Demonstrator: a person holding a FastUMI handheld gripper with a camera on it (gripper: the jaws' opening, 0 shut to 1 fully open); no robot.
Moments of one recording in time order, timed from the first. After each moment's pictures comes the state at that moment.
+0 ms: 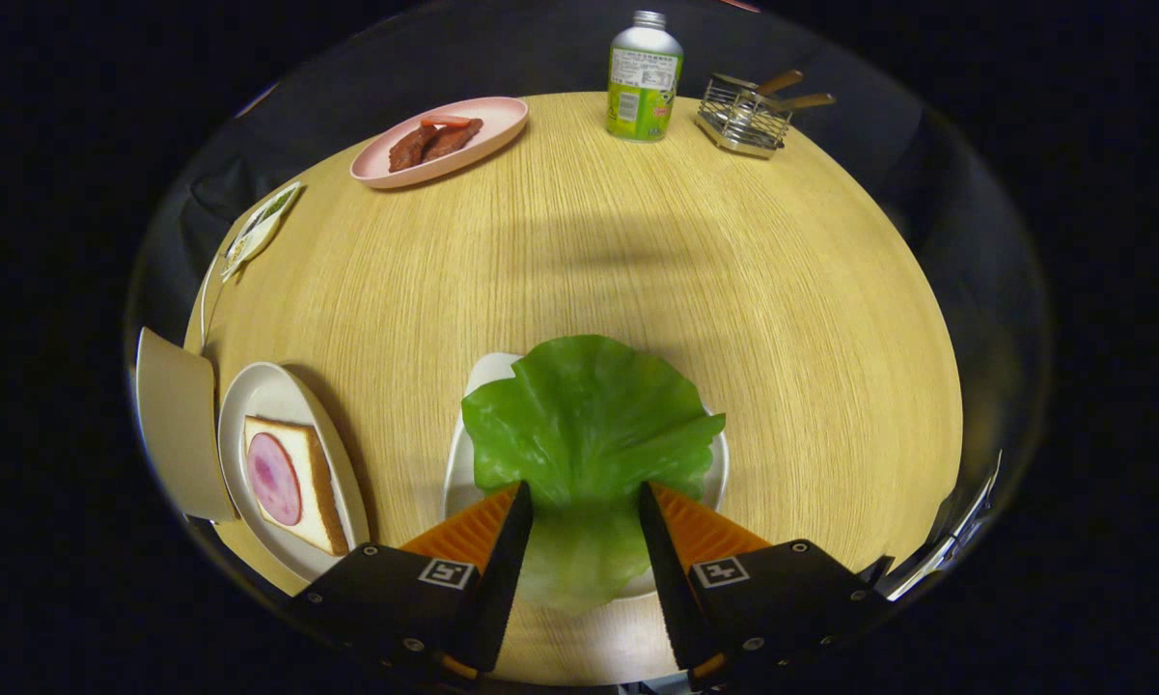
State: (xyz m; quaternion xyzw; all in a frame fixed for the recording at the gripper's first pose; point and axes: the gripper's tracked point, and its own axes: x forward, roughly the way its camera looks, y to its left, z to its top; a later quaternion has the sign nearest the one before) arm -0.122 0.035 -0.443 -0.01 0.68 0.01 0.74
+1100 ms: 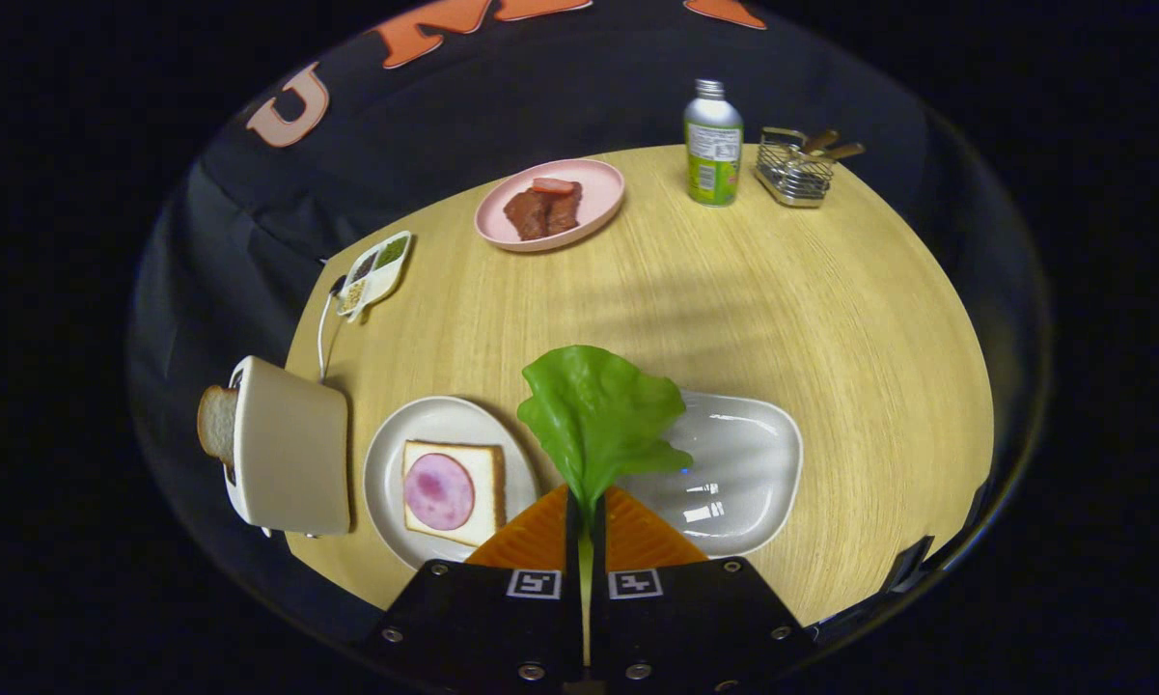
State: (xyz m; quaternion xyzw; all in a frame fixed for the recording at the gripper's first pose) arm -0.116 0.145 -0.351 0.06 0.62 0.12 0.77
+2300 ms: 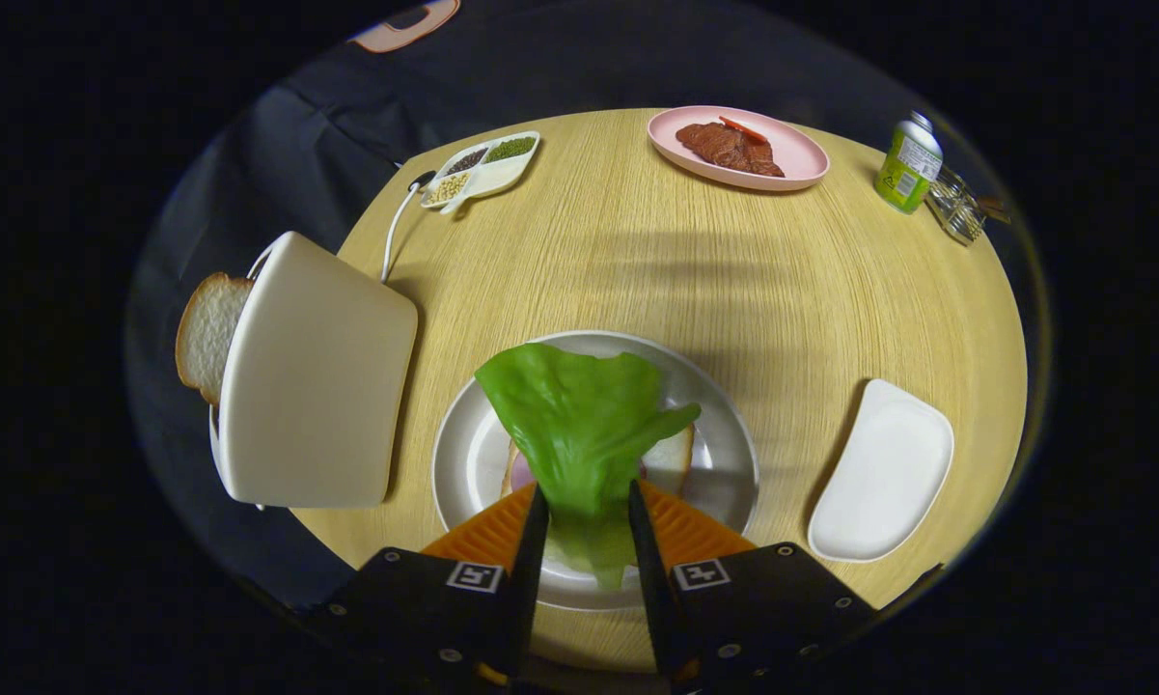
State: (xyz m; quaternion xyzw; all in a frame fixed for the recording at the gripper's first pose) arm -0.156 0.256 -0.382 0.00 0.65 0.22 0.72
